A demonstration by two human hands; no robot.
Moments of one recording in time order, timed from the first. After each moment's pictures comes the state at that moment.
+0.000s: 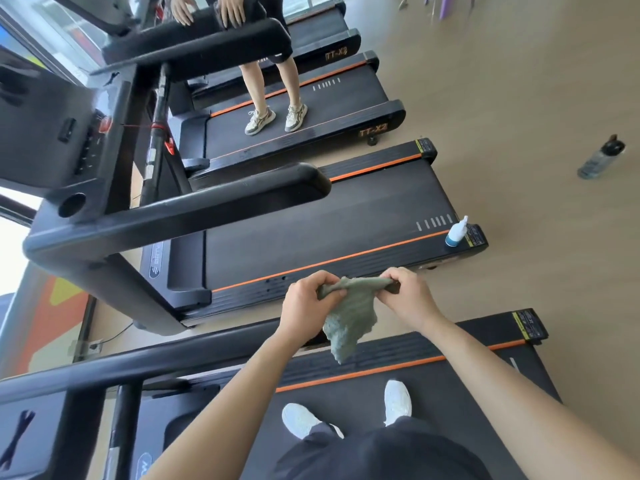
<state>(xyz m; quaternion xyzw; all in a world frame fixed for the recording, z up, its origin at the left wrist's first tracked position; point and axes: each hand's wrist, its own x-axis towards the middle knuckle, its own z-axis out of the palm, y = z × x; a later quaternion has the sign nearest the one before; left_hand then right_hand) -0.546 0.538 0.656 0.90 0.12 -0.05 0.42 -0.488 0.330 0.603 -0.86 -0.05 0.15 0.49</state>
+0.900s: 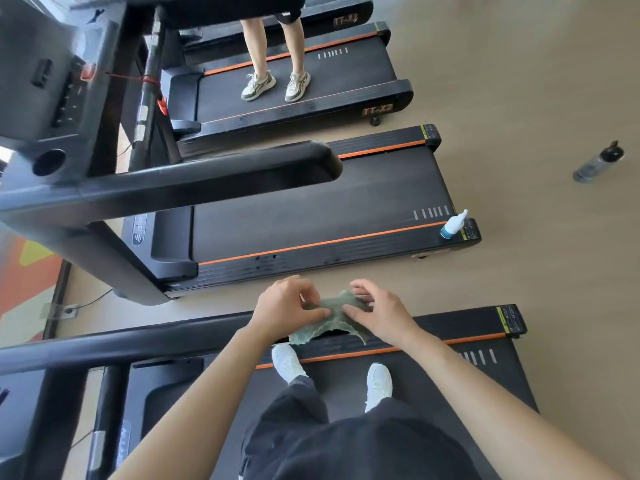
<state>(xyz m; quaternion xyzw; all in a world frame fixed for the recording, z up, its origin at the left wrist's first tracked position) -0.558 0.605 0.631 0.95 0.09 -0.16 0.27 -0.515 0.378 0.591 -0.83 -0.11 0.30 0.45</state>
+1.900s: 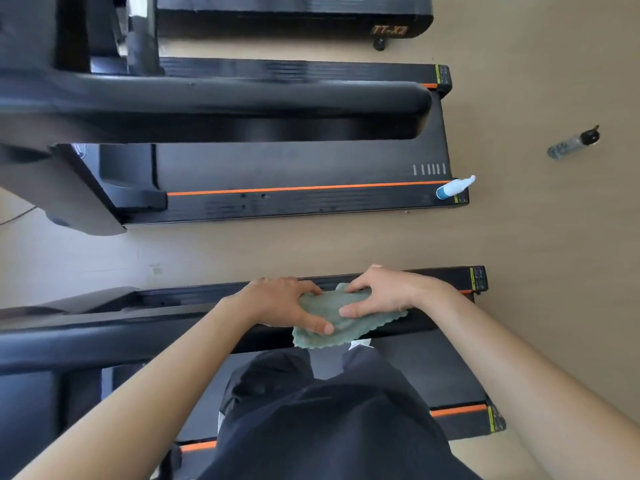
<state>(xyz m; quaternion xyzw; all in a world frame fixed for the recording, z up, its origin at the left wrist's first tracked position) -0.564 0.782 0.621 0.81 -0.02 -0.53 0.26 -0.479 0.560 0.634 -0.75 -0.19 0.62 0.14</state>
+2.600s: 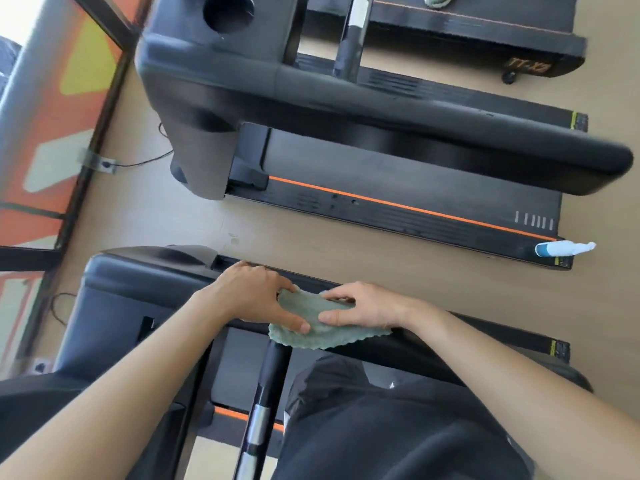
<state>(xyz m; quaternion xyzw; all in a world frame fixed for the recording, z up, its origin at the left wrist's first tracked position) -0.664 0.984 0.655 0.86 0.08 -0.48 0.14 -0.547 0.777 0.598 -0.69 -0.31 0.64 0.16</state>
